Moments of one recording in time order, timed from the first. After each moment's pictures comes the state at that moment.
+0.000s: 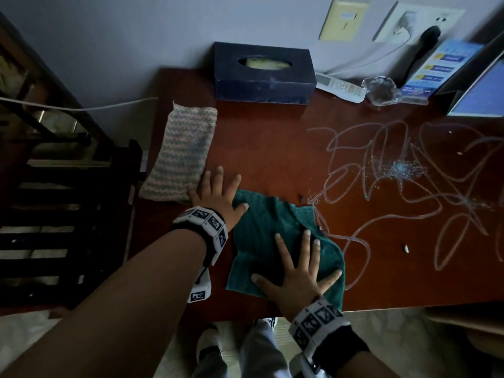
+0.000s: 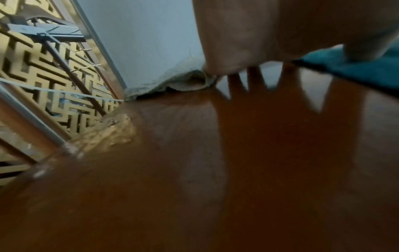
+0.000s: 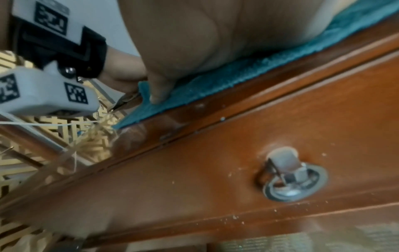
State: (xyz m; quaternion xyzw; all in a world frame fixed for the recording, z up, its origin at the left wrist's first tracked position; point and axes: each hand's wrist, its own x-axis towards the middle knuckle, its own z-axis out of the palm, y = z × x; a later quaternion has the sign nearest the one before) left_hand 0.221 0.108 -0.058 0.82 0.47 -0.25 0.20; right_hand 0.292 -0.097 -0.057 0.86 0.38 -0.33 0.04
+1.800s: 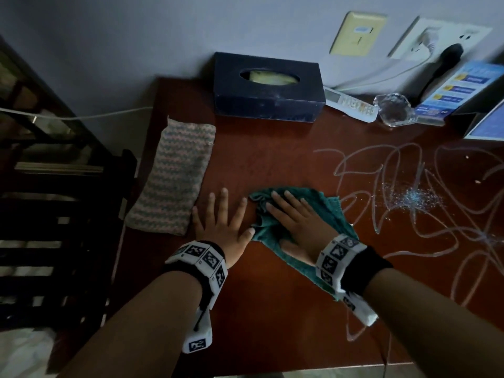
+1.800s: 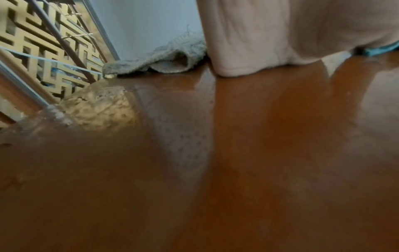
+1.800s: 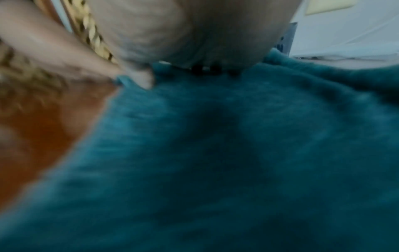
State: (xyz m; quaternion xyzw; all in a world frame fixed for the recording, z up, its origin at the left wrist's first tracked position) left_hand 0.239 0.105 -0.065 0.83 0.45 -0.26 0.21; right_hand 0.421 0.023 -0.065 0.67 0.71 -0.20 0.08
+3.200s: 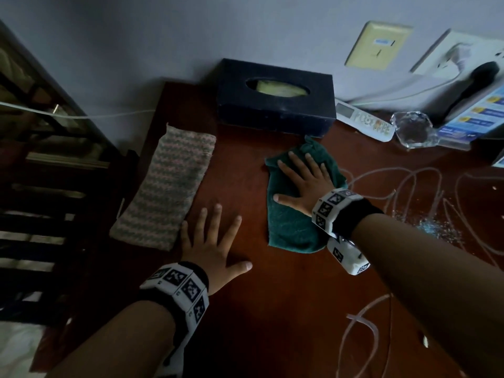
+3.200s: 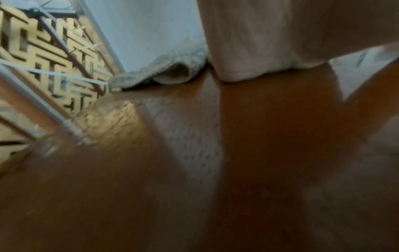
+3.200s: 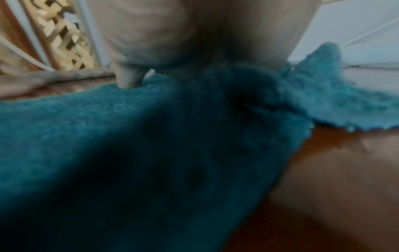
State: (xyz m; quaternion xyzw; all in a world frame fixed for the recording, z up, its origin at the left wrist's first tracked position) left_hand 0.238 0.108 -0.064 0.82 0.44 -0.30 0.22; right_hand 0.499 0.128 -0.079 0.74 0.65 -0.18 0.07
